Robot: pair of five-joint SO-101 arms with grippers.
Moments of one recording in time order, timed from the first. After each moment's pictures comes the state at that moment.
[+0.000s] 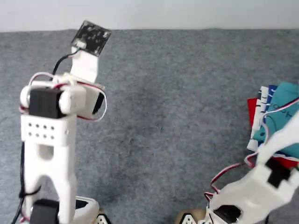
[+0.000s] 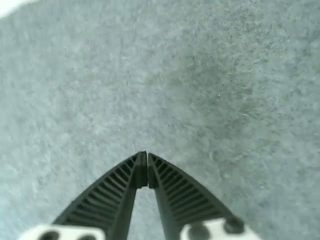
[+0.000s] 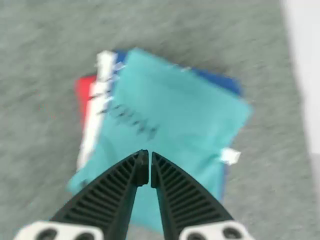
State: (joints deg) left arm 5.4 -20.4 -8.1 99.6 -2.4; right arm 33.9 9.9 -44.7 100.6 32.2
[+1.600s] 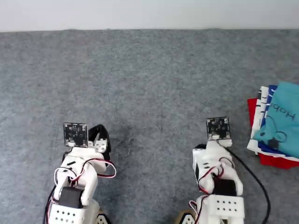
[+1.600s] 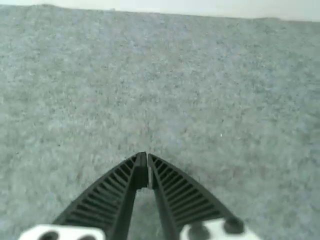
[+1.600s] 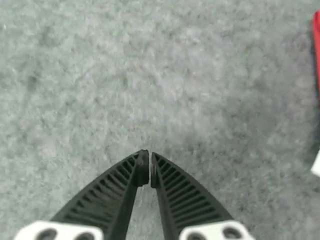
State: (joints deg) left arm 6.1 -98.6 97.1 43.1 16.0; right arm 0.8 -84.5 94.9 46.2 6.4
